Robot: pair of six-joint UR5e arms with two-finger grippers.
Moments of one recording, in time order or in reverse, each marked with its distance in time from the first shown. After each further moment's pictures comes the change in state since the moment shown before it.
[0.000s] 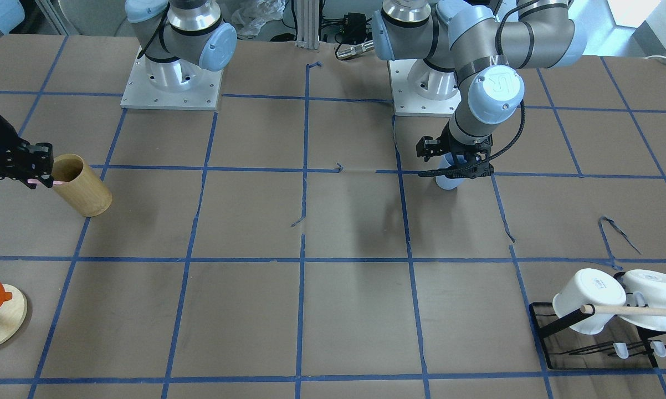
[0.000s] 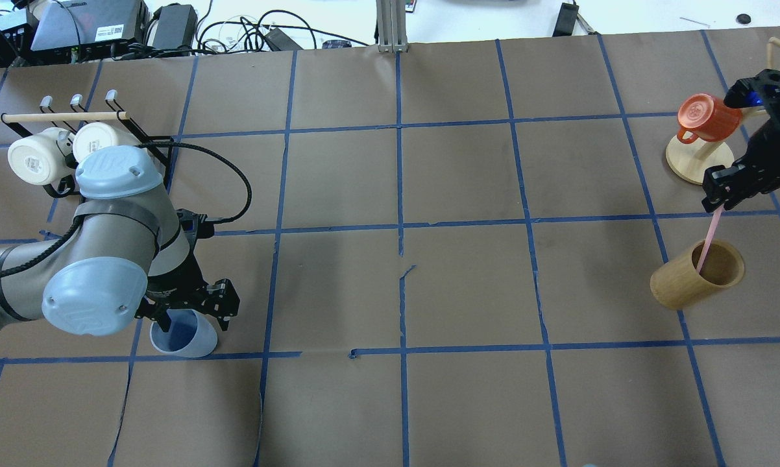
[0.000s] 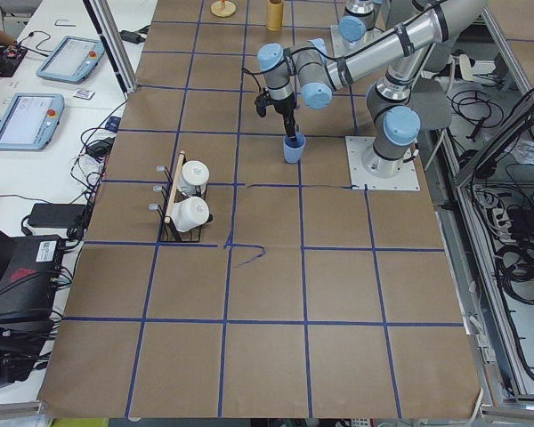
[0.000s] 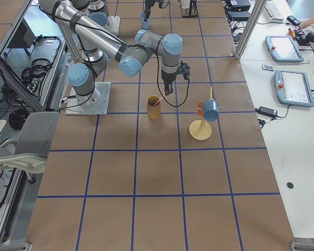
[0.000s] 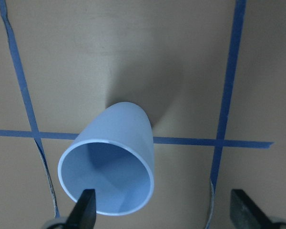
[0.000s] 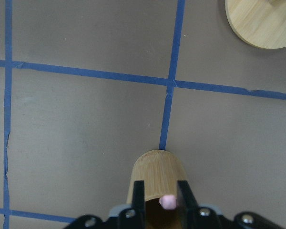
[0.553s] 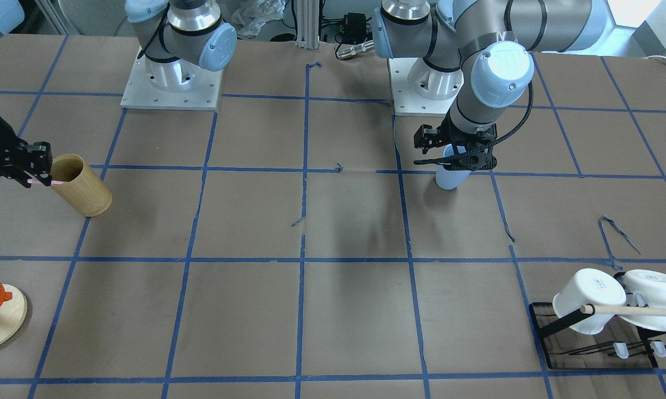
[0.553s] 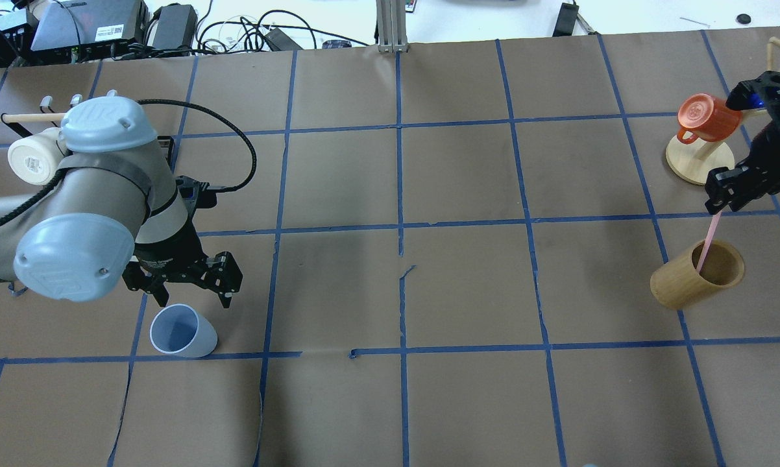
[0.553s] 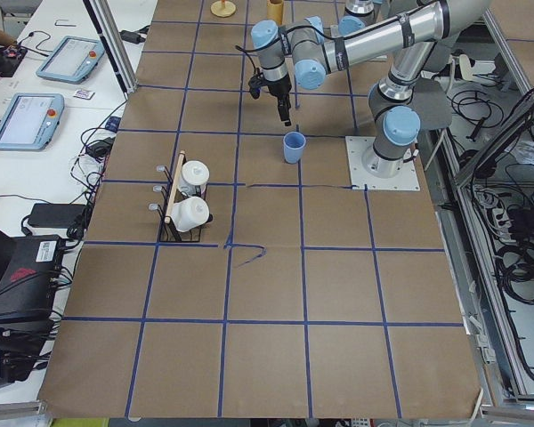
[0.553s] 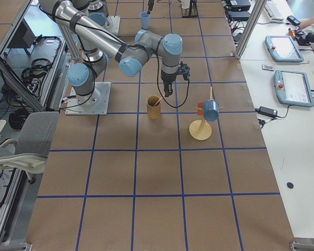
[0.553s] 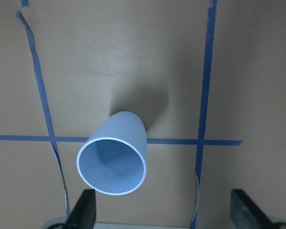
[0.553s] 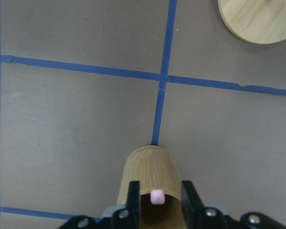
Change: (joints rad) left arm -0.042 0.012 0.124 -0.124 -0.013 0.001; right arm -0.001 0.002 0.001 -0.001 -0.028 -0.003
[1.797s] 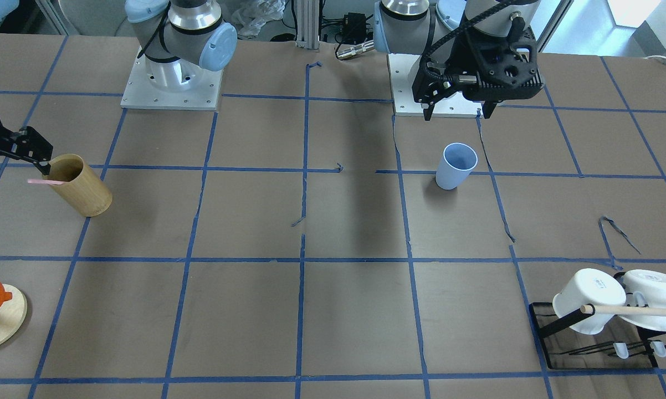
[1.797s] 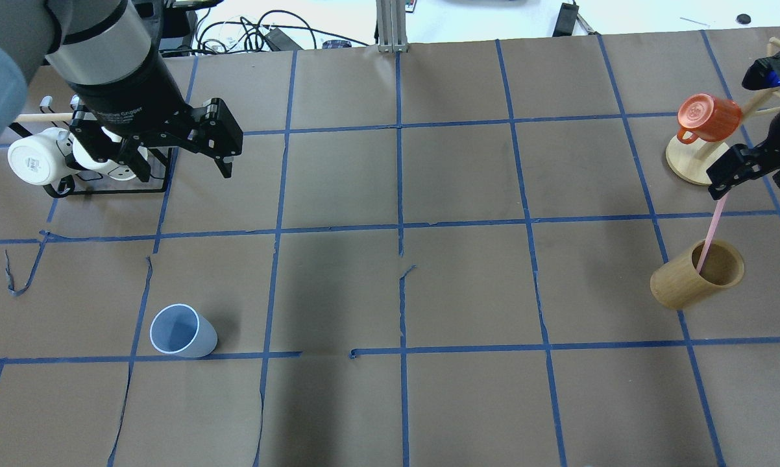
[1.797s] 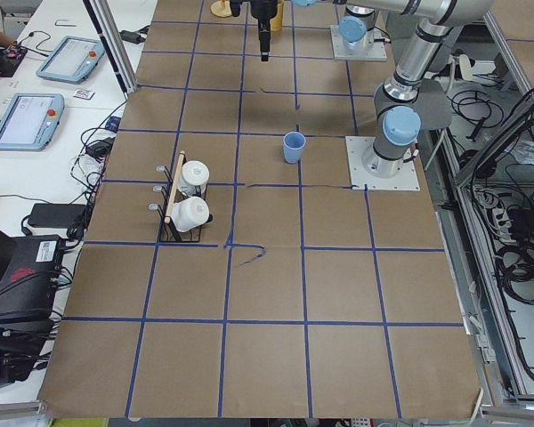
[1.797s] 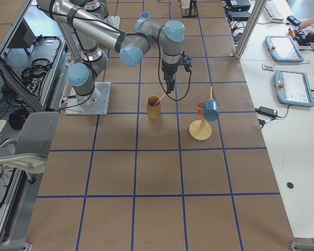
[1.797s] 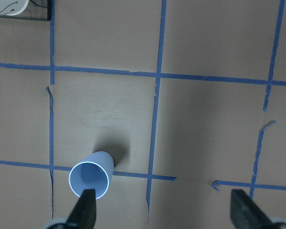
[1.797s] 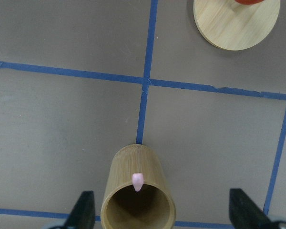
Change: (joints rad) left arm -0.118 -0.002 0.516 -0.272 -0.057 -0.123; right arm 0.003 -0.027 -0.020 -0.003 -0.038 0.010
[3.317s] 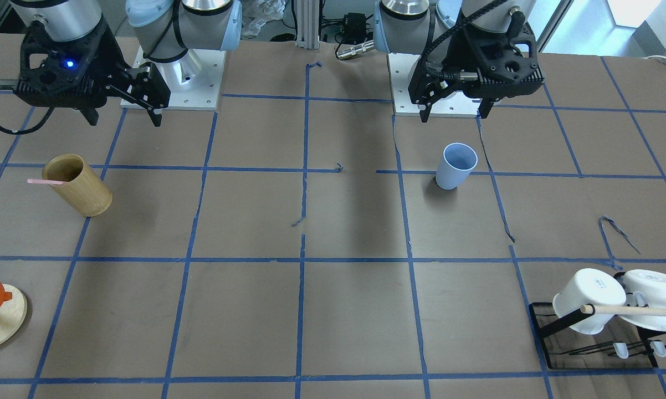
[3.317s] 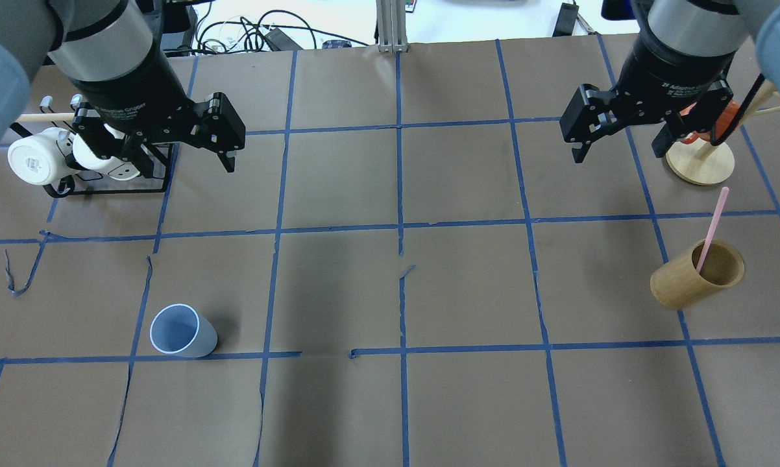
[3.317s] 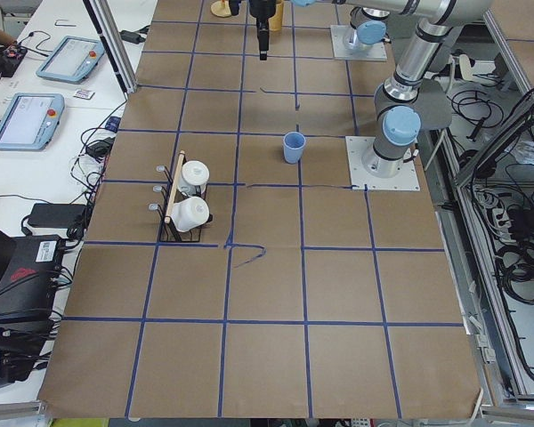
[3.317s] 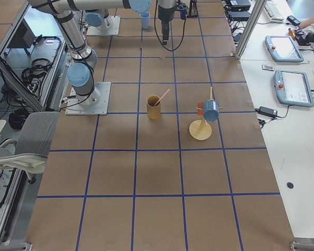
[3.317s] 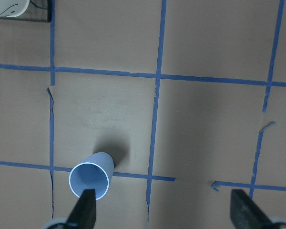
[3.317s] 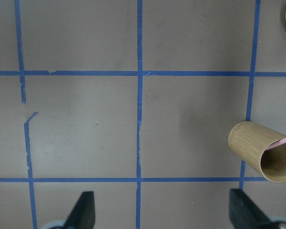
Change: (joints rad) left arm -0.028 -0.001 0.019 0.027 -0.006 -0.081; right arm 0.444 -0.039 -0.293 0.385 0.025 0.557
